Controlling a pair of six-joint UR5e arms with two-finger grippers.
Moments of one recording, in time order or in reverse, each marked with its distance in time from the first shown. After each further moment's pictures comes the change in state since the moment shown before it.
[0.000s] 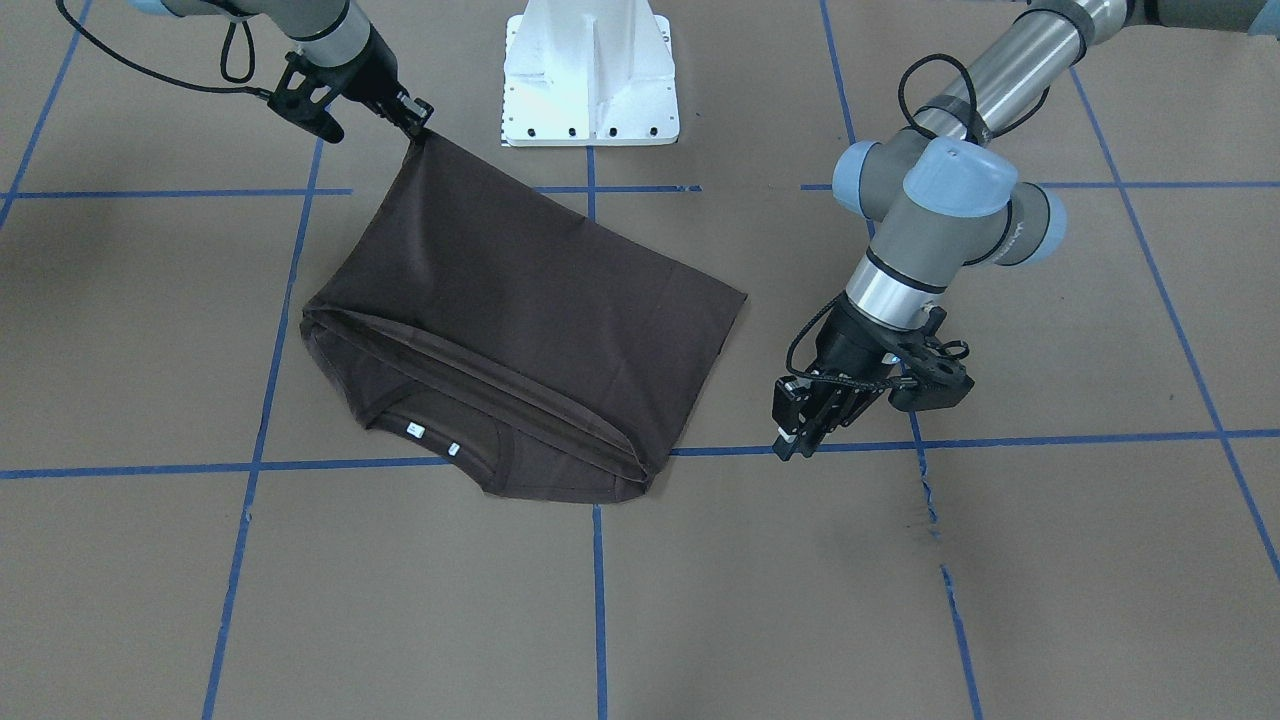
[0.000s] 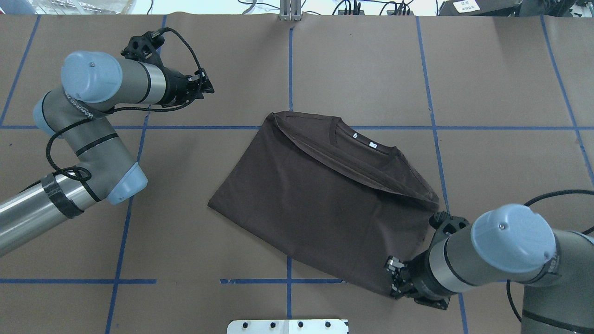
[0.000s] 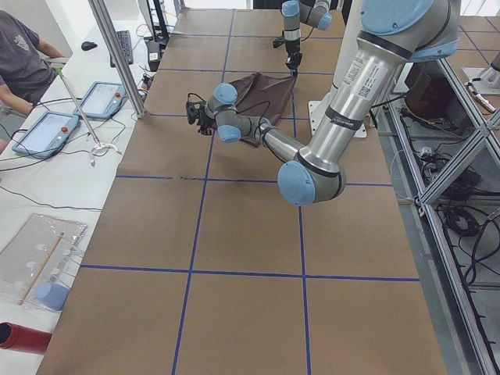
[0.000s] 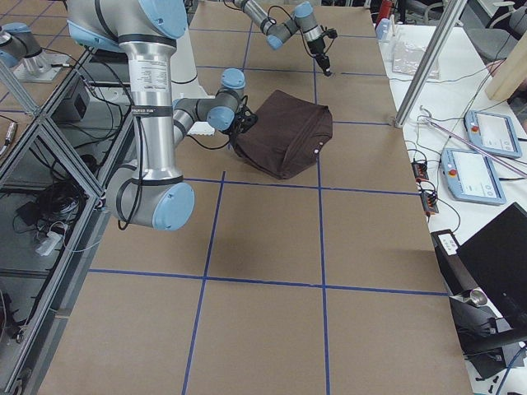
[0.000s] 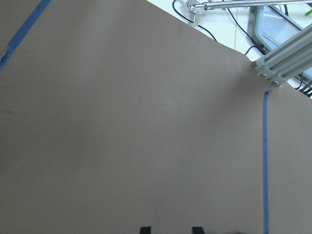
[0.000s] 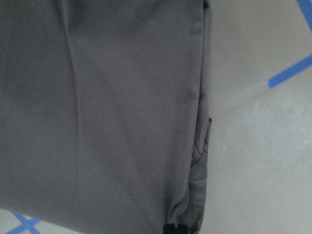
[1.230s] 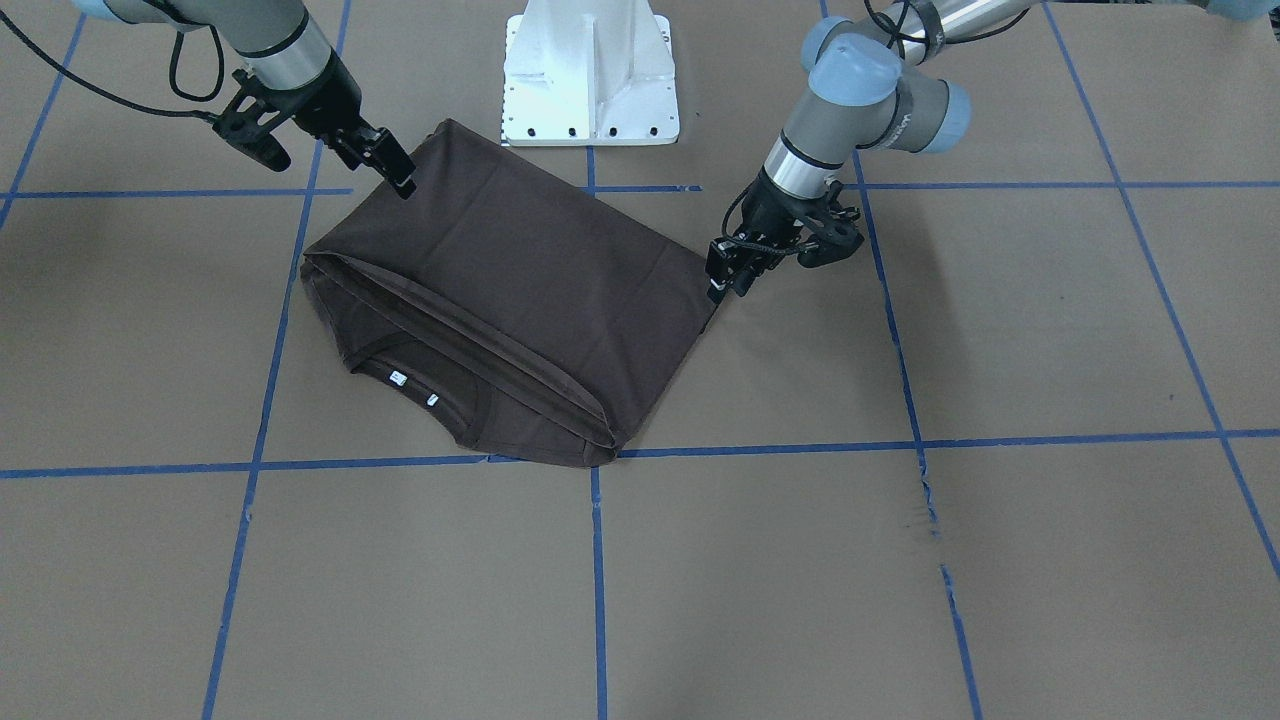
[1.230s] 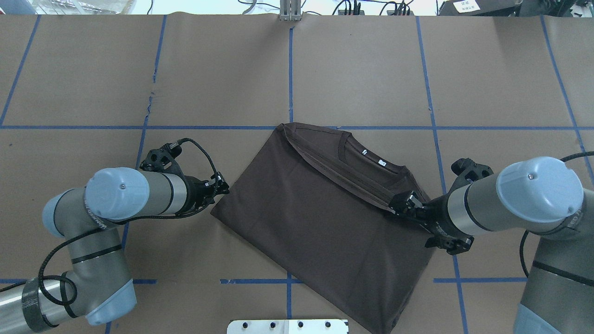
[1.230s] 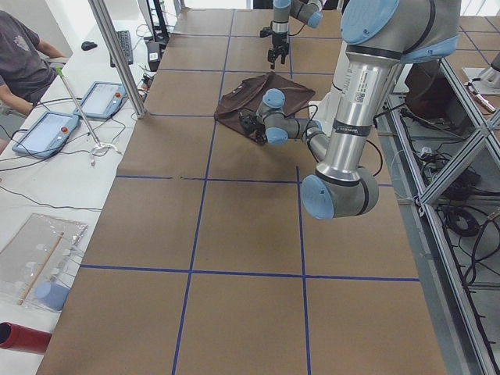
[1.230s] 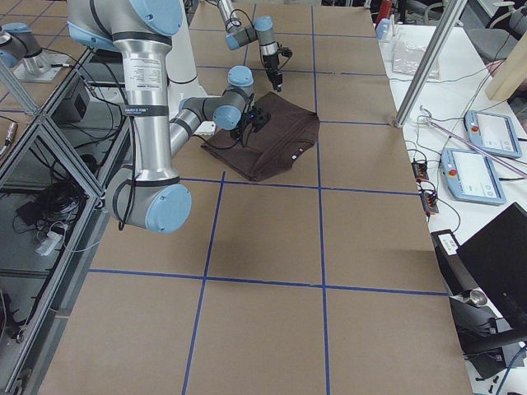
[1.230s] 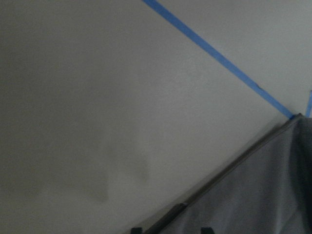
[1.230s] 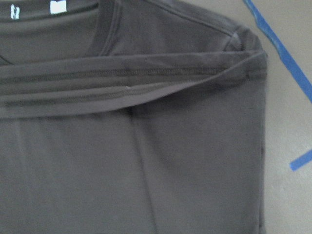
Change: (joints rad) left arm 0.344 0.181 -0.282 0.247 0.126 -0.296; right arm 0.230 0.032 -0.043 0.000 -0.071 -0.092
